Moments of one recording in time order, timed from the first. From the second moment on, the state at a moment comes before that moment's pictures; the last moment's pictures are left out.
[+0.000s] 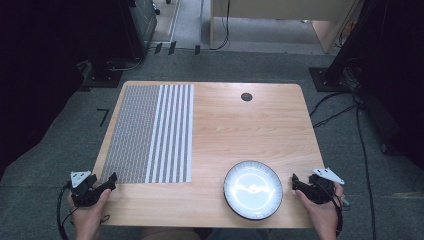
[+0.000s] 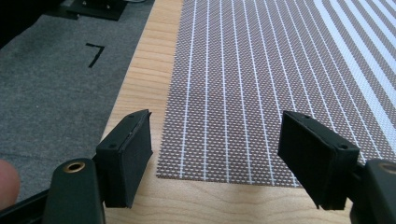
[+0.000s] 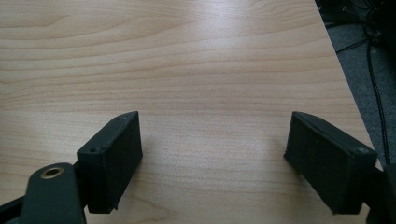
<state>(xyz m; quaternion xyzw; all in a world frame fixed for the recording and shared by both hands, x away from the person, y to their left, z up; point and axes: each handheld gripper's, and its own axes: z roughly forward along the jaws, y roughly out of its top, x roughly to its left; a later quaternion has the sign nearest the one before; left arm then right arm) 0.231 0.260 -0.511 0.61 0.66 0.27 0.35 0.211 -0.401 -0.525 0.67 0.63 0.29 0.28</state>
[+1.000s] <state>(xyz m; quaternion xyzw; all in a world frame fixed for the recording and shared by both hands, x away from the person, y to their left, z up) 0.225 0.236 -0.503 0.62 0.64 0.25 0.38 0.200 -0.401 -0.511 0.68 0.59 0.33 0.28</state>
